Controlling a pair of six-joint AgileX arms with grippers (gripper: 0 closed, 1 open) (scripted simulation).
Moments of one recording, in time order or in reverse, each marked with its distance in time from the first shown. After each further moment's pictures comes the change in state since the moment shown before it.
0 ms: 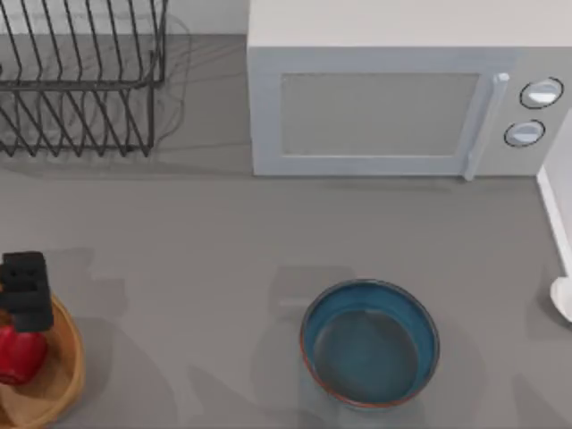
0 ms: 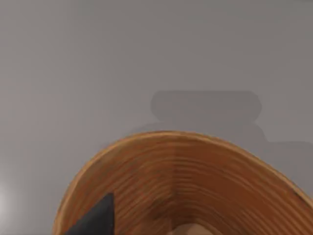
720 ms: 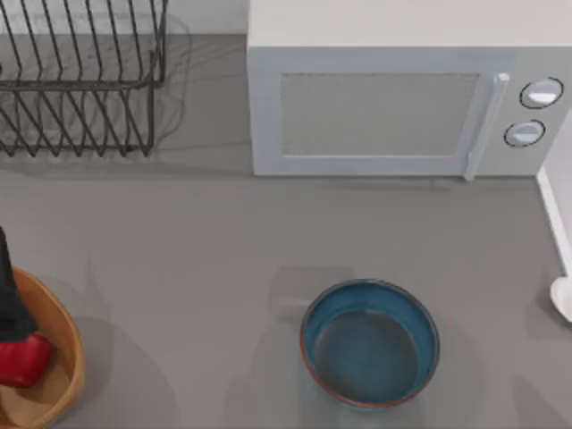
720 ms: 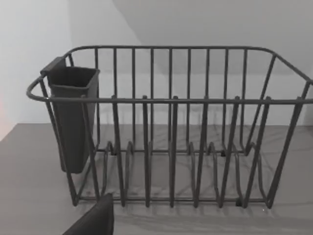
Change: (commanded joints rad) left arm 0.127 -0.664 -0.473 0.559 0.133 0.143; right arm 0.000 0.000 0.000 0.000 0.000 0.000
